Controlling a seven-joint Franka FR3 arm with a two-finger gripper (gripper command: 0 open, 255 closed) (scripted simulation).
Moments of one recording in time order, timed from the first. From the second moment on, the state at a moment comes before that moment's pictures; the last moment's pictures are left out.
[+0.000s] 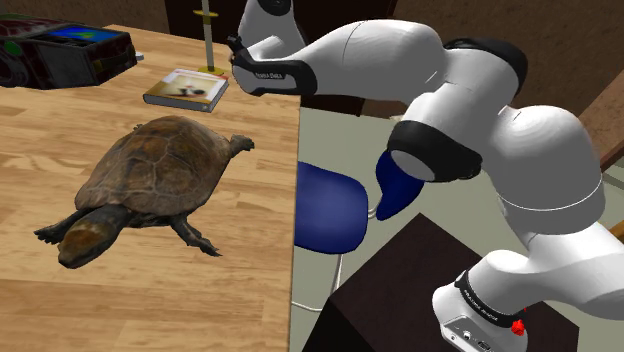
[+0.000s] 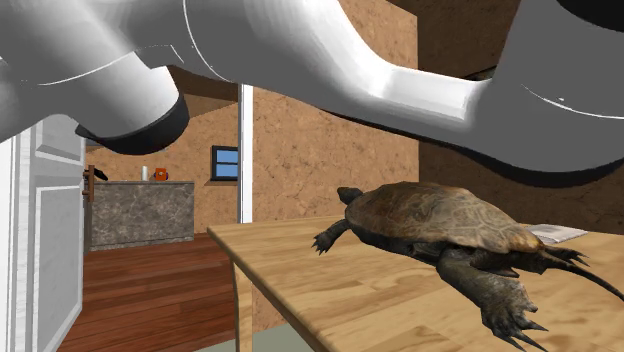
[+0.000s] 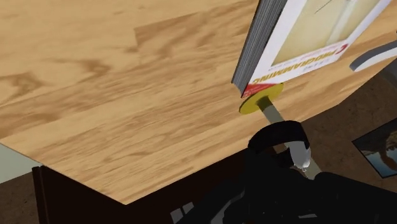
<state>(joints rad) -2.32 -0.88 2.17 -1.32 0.33 2.75 0.95</state>
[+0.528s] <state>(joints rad) -2.57 -1.05 2.27 -0.96 0.36 2.65 0.94</state>
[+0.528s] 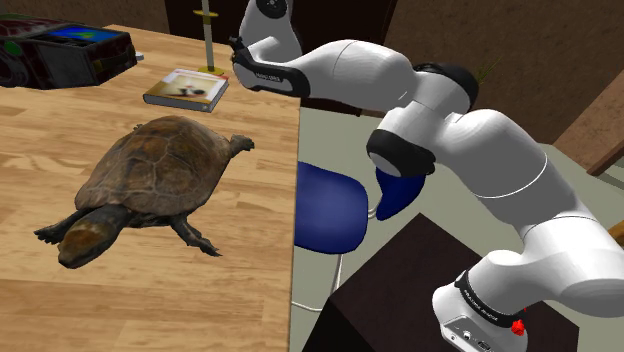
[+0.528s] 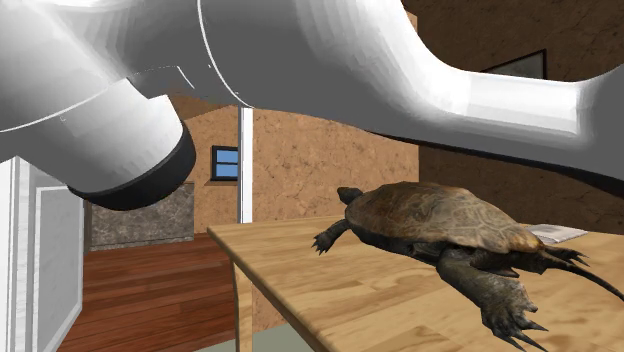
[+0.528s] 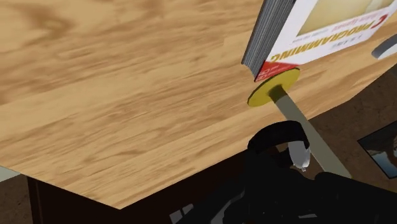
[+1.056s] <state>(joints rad) -2.57 -1.09 2.28 -1.00 0.37 2.72 0.95</state>
